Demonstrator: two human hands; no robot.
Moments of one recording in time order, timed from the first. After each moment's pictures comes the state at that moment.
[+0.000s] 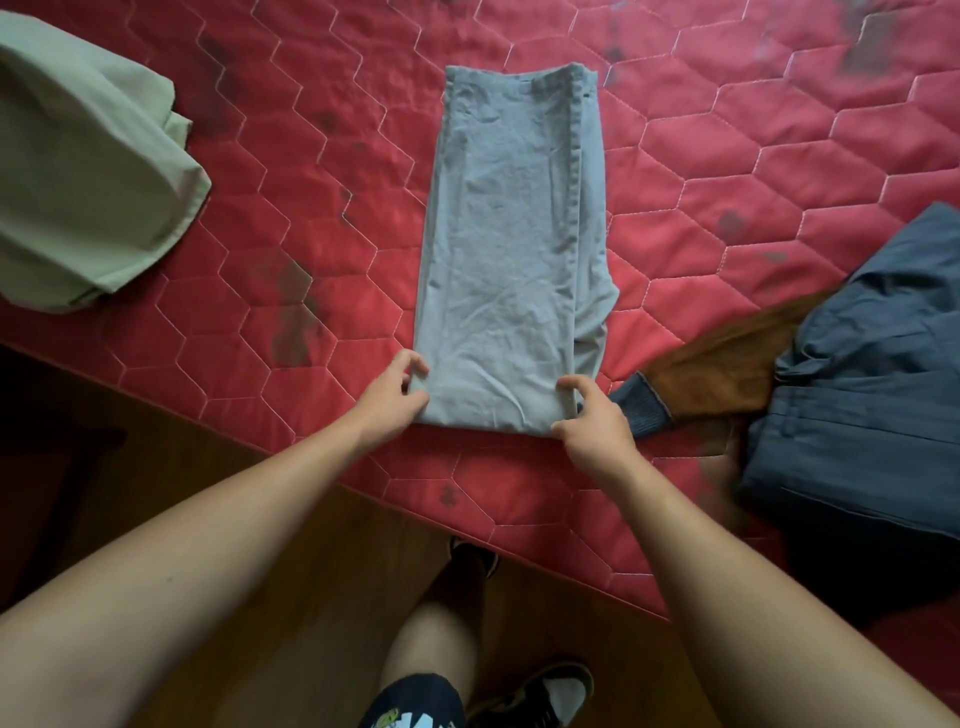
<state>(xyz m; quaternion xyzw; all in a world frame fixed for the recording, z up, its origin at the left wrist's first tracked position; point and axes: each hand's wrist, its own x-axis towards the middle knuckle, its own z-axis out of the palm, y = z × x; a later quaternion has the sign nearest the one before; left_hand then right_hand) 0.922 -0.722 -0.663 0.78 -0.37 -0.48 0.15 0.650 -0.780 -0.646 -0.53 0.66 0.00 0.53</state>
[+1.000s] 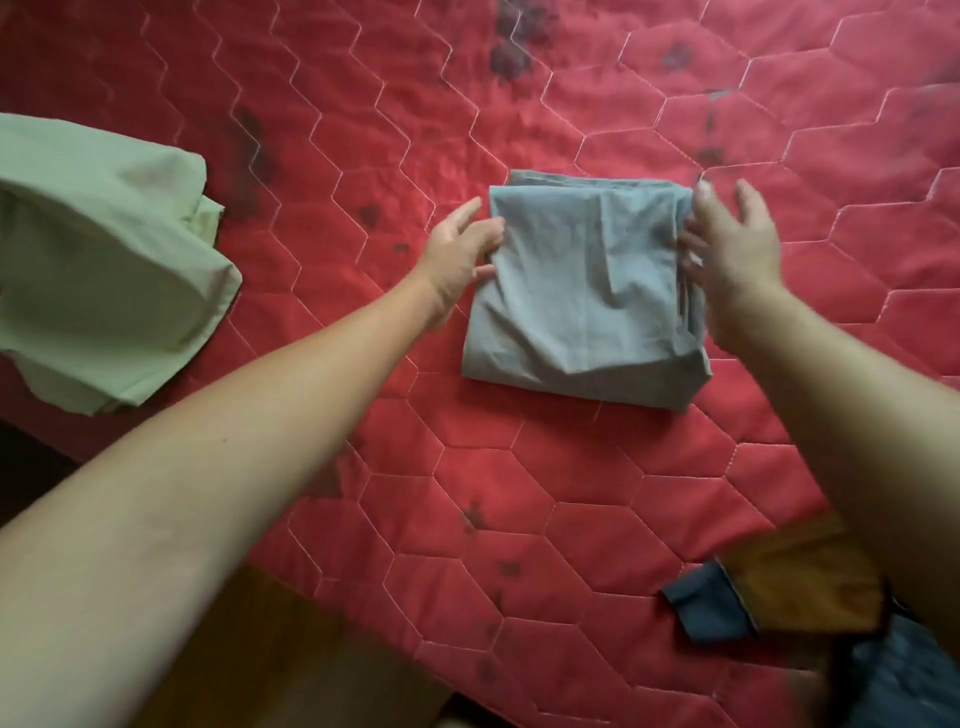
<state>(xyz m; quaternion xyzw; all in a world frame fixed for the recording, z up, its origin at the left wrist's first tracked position) 1.003 -1.036 -0.622 0.71 -0.25 -0.53 0.39 0.748 -1.118 -0.615 -0.42 0.63 -0.29 0.59</state>
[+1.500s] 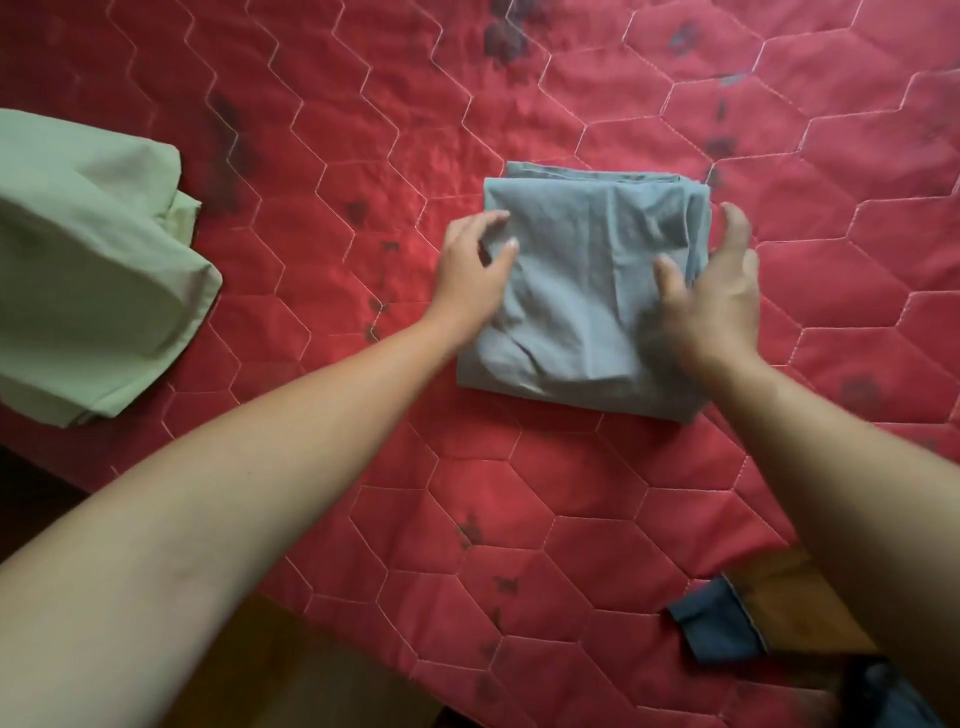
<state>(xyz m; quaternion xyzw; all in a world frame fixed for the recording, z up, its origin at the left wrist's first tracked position) 0.987 -1.038 -0.667 0.78 -0.44 -0.29 0.33 0.749 -1.086 -0.649 -0.62 0.68 -0.18 0.35</state>
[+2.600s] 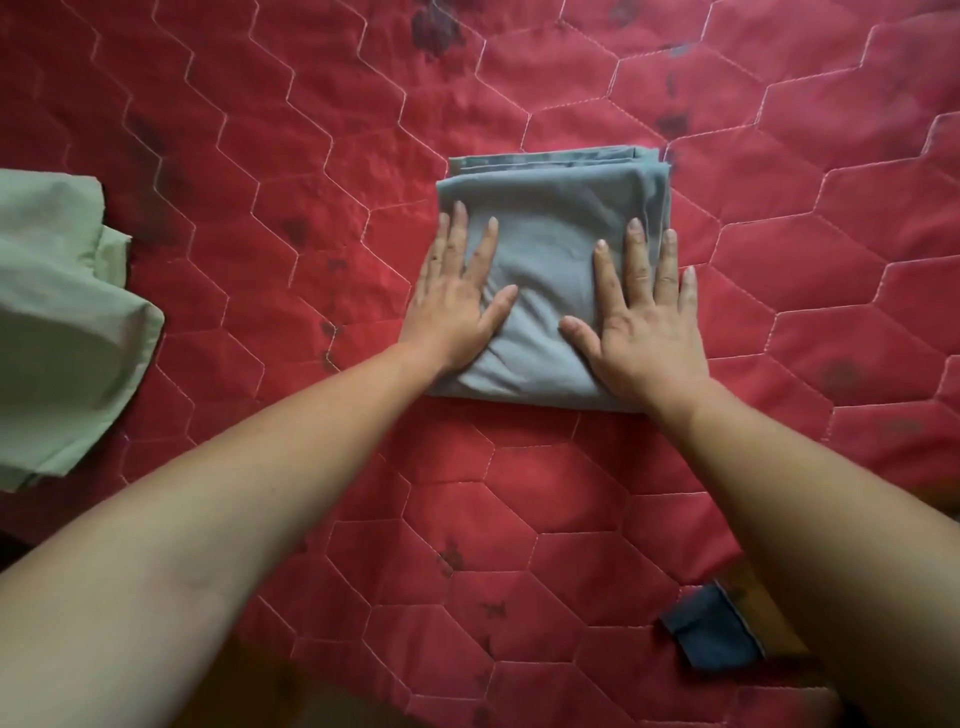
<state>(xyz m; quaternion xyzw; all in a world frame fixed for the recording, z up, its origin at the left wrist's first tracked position) 0.982 -1.037 -0.719 0.72 -0.67 -0.20 0.03 0.739 -1.070 -0.708 -0.82 0.54 0.09 0.17</state>
